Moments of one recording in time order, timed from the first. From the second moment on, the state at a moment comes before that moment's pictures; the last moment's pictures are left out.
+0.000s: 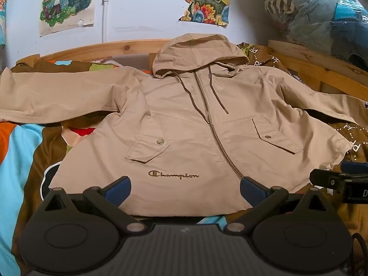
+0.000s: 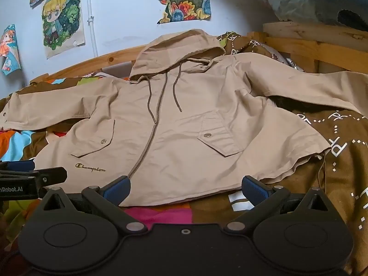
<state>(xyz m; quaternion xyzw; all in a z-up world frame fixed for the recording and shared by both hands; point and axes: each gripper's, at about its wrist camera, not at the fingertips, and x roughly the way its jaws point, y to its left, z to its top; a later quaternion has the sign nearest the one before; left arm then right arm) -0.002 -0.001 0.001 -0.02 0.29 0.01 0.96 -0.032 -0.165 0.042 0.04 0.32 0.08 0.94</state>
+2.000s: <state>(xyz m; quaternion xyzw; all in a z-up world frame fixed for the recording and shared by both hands) -0.002 -0.007 -0.003 -0.01 0.29 0.01 0.96 -0.027 -0.167 0.036 0.04 0.33 0.07 0.94</state>
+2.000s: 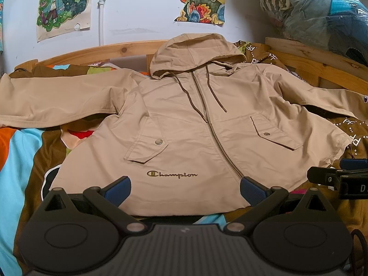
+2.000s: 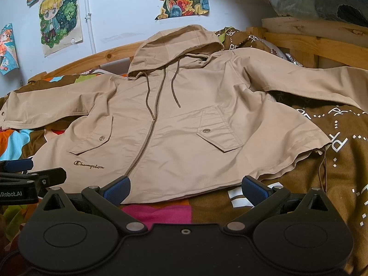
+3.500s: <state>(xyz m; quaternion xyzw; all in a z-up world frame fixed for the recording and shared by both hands) 0.091 -0.066 0.020 0.06 0.39 -0.11 0.91 -0.020 -0.327 0.076 0.20 0.25 -0.22 0.92</state>
